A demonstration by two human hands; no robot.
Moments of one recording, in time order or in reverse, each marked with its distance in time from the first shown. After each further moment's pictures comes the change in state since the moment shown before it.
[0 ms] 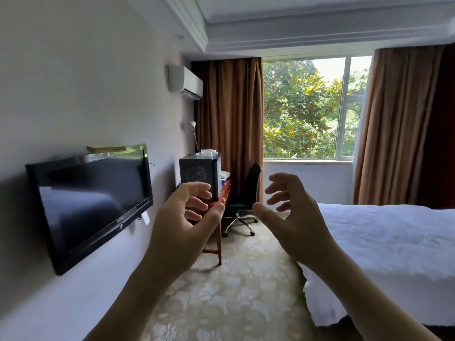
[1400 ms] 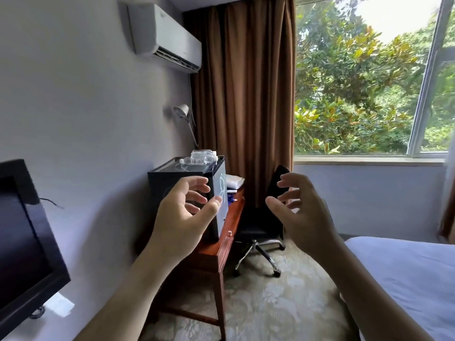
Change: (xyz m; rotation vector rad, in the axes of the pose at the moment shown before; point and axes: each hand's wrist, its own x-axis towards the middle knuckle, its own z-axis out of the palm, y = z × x) left_hand 0.612 -0.613 0.408 0.050 0.020 -0.123; right_hand 0.609 0.713 0.296 0.103 -0.013 0.082
